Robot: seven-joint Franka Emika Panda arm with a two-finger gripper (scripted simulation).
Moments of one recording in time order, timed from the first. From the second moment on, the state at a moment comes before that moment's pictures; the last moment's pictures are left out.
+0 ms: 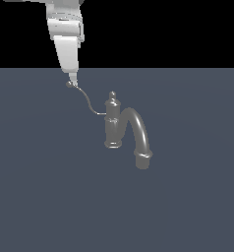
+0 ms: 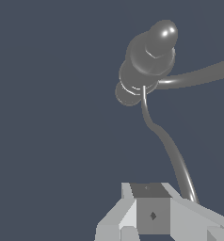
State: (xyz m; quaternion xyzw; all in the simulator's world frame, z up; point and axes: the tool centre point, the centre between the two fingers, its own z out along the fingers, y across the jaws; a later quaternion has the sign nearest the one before) arm 0.014 0.134 0.242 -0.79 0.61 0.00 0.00
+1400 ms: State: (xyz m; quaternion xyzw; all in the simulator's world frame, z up) arm -0.055 0.103 0.244 -0.79 0.61 0.00 0.01
